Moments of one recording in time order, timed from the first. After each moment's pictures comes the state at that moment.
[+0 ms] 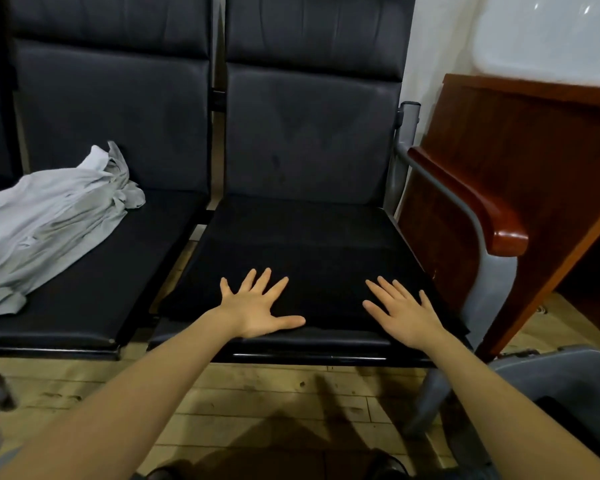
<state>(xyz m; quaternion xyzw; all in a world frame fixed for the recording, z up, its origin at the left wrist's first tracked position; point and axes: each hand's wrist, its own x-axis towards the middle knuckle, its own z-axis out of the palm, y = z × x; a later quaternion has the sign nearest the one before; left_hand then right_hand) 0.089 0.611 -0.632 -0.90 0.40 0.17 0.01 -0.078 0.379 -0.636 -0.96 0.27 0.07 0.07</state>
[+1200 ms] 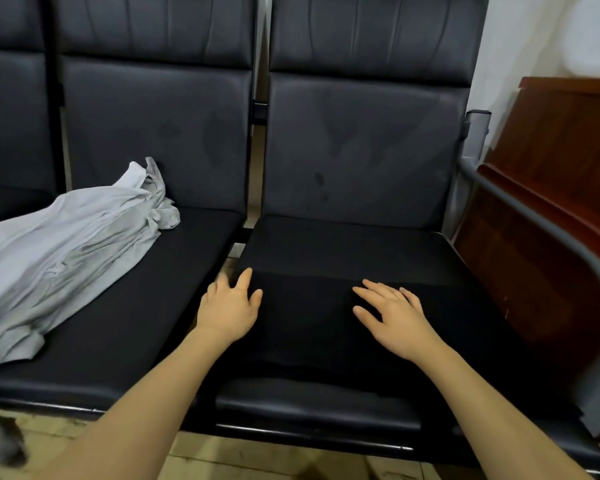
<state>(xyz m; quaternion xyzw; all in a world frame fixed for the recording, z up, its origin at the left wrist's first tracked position) 0.193 0.644 -0.642 -0.97 0.19 0.03 -0.16 0.048 0.410 -0.632 -0.98 0.14 -0.04 0.12</state>
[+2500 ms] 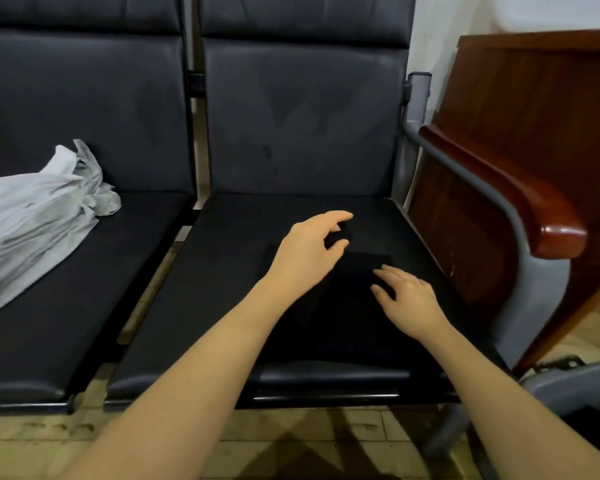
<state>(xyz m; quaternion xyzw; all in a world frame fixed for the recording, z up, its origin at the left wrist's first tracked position) 0.095 0.508 -0.580 -0.78 0.46 -0.07 -0.43 -0.024 0.353 -0.645 -0.95 0.26 -0.11 0.13</state>
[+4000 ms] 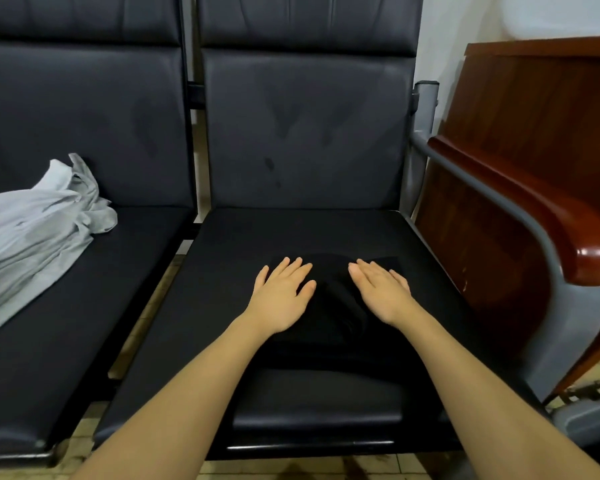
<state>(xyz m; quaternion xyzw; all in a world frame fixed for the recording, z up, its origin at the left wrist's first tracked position) 0.153 0.516 -0.643 -0.88 0.42 0.07 -0.20 0.049 0.352 -0.633 -0.94 0.26 -0.05 0.23</state>
